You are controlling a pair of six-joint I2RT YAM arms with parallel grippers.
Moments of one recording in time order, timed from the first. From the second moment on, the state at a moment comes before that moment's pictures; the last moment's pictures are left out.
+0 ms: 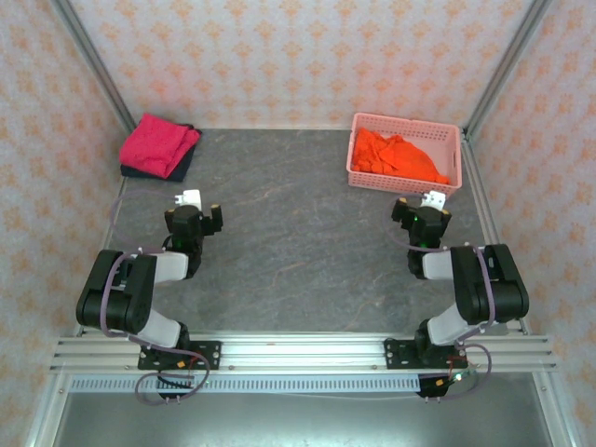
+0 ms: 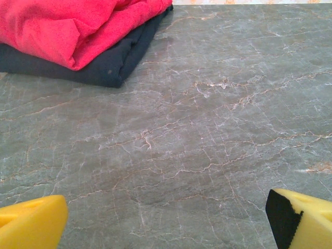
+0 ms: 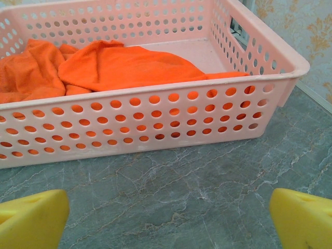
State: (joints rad) left arm -0.05 1.50 0.41 0.62 -0.29 -0.06; right arm 0.04 1.54 0.38 0.79 0.28 0.17
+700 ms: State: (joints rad) left arm -0.10 1.27 0.45 0.44 -0.34 -0.04; right arm 0.04 1.40 0.36 0.72 0.26 0.16
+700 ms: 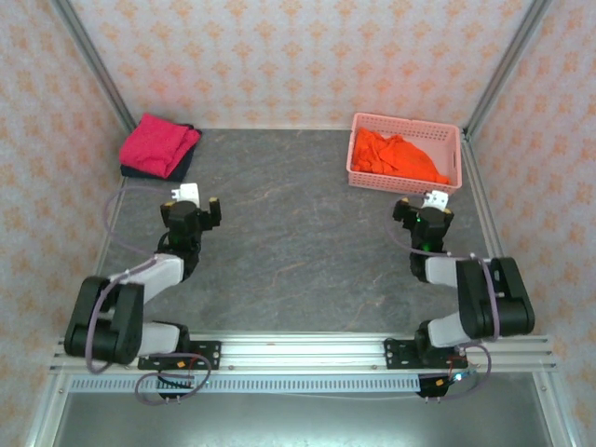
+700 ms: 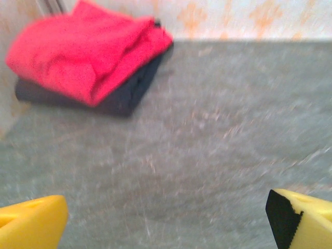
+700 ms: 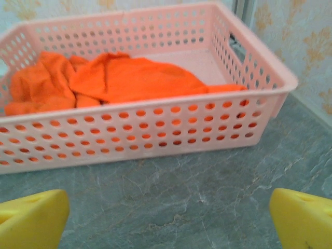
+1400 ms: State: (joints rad) left arm -0.73 1.22 0.74 0.18 -0.27 0.04; right arm 0.06 1.40 1.16 -0.16 0.08 0.31
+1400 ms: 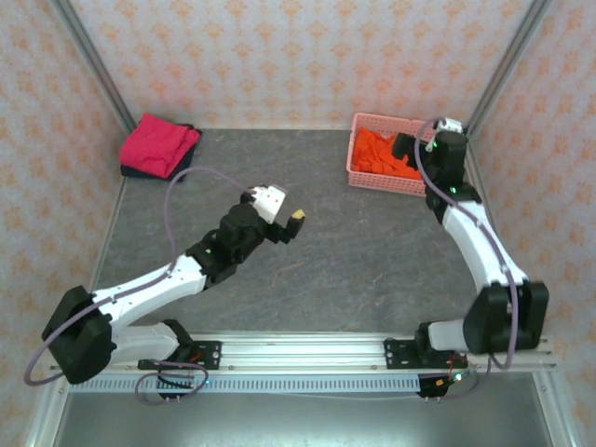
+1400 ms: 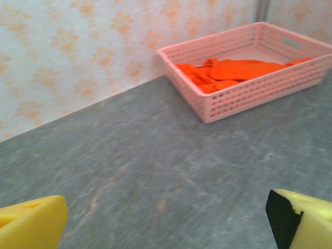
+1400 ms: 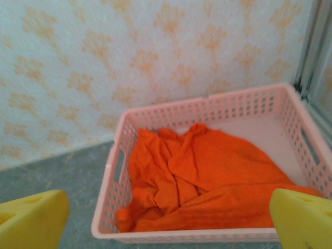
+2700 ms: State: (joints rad) left arm -0.82 1.35 0.88 0.09 -0.19 0.03; right arm 0.07 2.50 2.26 -0.81 0.06 0.34
